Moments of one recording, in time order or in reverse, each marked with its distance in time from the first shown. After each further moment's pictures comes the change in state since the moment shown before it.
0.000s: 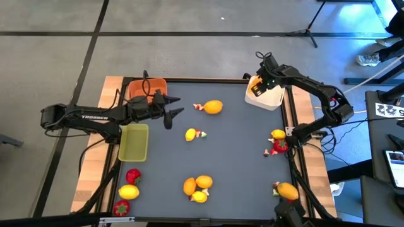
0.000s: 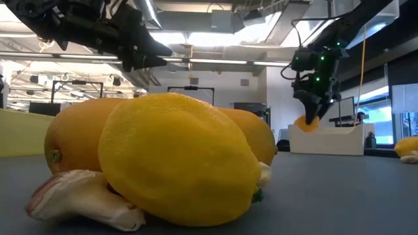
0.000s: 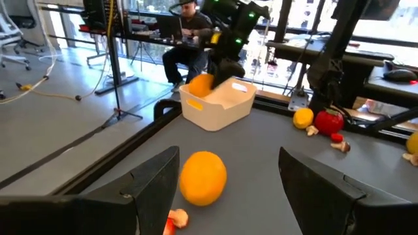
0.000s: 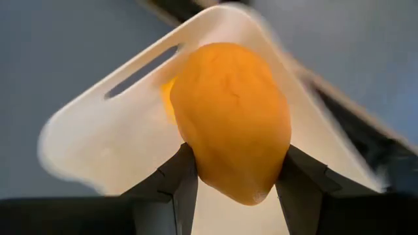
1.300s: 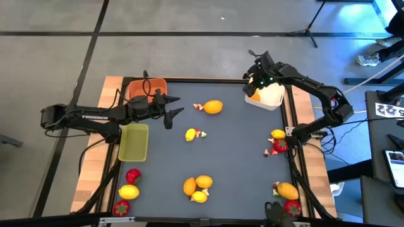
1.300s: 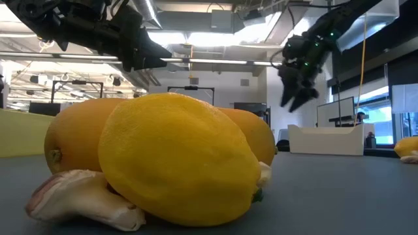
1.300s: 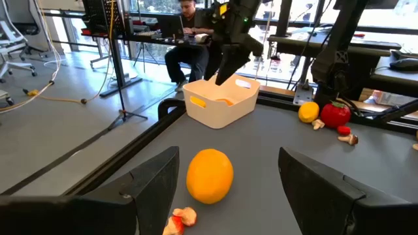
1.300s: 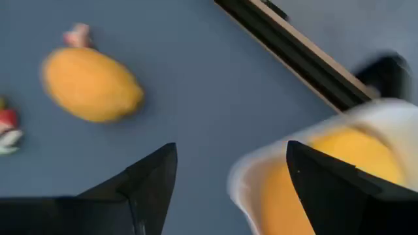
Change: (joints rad) left arm 0.004 0.003 0.000 -0.011 0.000 0.047; right arm 0.114 -0.001 0.093 0.050 -0.301 0.006
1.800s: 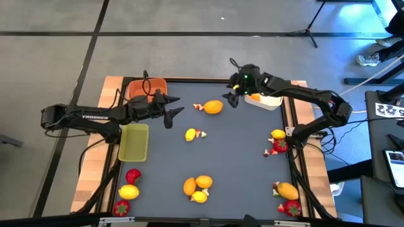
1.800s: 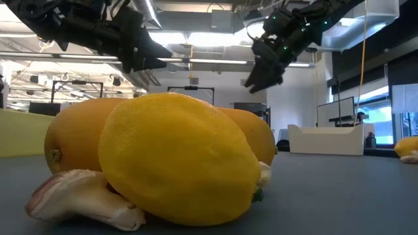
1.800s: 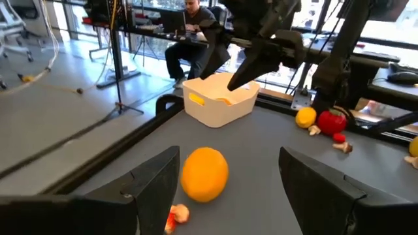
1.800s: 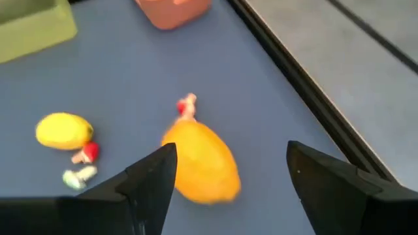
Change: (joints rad) left arm 0.002 0.002 0.000 -0.003 0.001 -0.078; right arm 0.313 0.001 -0.031 0.365 0.063 -0.011
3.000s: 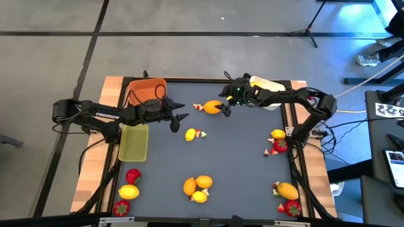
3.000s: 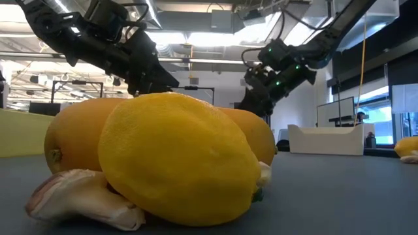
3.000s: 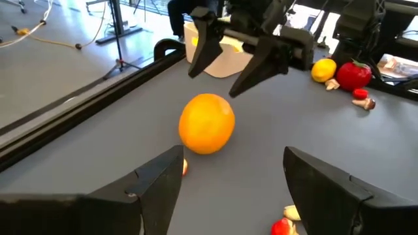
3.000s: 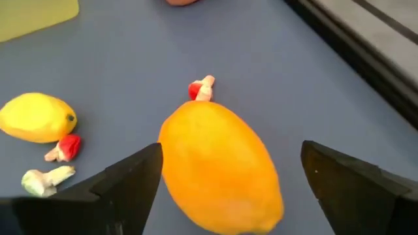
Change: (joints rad) left arm -0.011 0.225 0.000 0.060 0.006 -0.049; right arm 0.028 0.209 -0.216 0.477 -0.073 0.029
